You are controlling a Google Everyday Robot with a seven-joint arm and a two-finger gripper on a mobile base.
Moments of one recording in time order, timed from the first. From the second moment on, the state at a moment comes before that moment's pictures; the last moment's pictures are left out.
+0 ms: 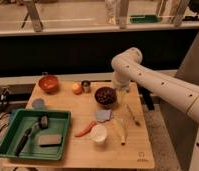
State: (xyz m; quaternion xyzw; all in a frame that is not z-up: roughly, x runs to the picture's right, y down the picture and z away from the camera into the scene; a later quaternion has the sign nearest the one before) arm 0.110 0.011 0.798 -0.23 -0.06 -0.10 0.97
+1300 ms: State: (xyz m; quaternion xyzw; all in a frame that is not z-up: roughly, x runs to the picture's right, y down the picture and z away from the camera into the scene) arm 0.123 0.000 0.836 -0.22 -0.05 -0.09 0.97
